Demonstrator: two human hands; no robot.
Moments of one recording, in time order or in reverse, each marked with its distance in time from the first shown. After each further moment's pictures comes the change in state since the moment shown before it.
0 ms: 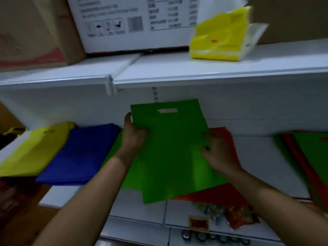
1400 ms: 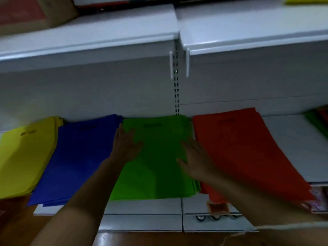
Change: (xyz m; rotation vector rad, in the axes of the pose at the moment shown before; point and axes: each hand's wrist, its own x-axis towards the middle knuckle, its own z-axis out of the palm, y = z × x) left_hand 0.122 -0.147 -0.093 0.936 -0.372 0.050; right_hand 0.024 -0.055 0.188 -0.287 -0.343 0.048
